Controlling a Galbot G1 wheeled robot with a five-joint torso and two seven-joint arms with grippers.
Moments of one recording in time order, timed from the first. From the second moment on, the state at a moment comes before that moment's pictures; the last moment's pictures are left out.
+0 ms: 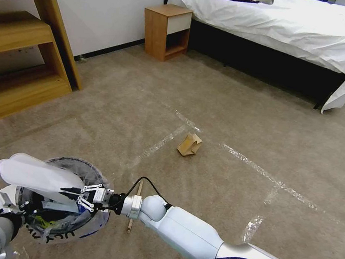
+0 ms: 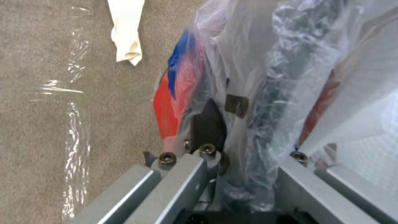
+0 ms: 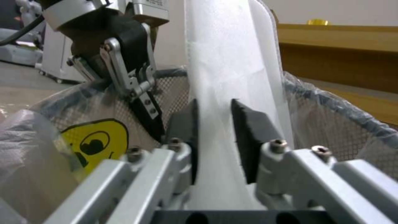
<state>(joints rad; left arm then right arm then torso) 1.67 -1.26 -1.00 -2.40 -1.49 0.67 -1.05 -0.51 1.49 -0.70 1.09 0.45 0.69 -0.52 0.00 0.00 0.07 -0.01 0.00</state>
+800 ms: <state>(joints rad) 1.65 -1.24 -1.01 -2.38 -1.51 0.67 -1.06 -0.49 1.45 -0.74 1.16 0.48 0.67 -0.53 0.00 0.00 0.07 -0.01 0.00</state>
